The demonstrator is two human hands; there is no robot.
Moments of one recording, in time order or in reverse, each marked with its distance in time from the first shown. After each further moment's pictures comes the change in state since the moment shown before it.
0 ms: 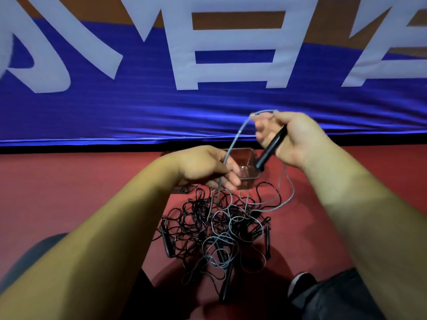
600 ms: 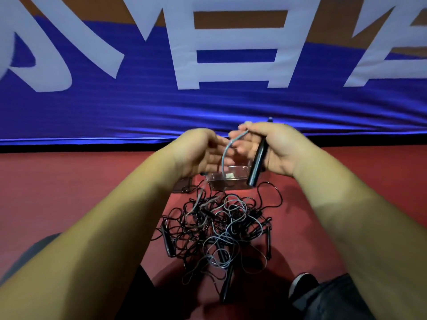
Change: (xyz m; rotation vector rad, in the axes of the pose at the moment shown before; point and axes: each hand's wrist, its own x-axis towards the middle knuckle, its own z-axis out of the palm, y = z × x) left_hand 0.002 0.021 -0.005 -0.481 0.257 -0.042; right_hand -0.016 0.024 0.022 -0.182 -0.144 0.072
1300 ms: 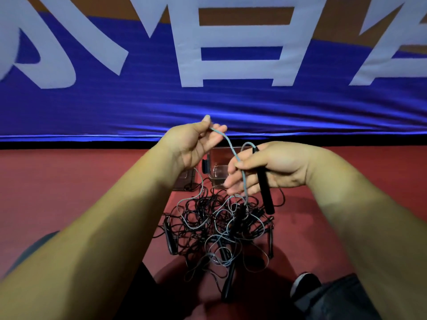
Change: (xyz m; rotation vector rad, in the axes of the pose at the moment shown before) left_hand 0.008 0.008 -0.019 -0.522 0.174 0.161; right_hand -0.012 0.012 -0.015 -0.591 -0.426 0.339
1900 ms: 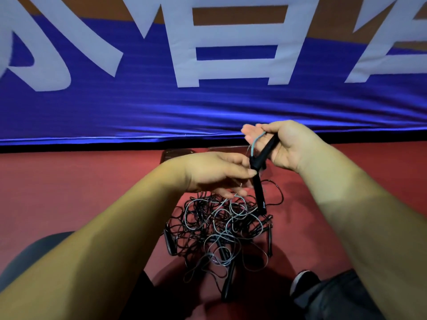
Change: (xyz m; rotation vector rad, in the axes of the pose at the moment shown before) left_hand -0.029 -0.046 0.008 0.923 -0.519 -0.256; right_hand 0.016 -0.011 -0.024 0.840 0.584 -0.296
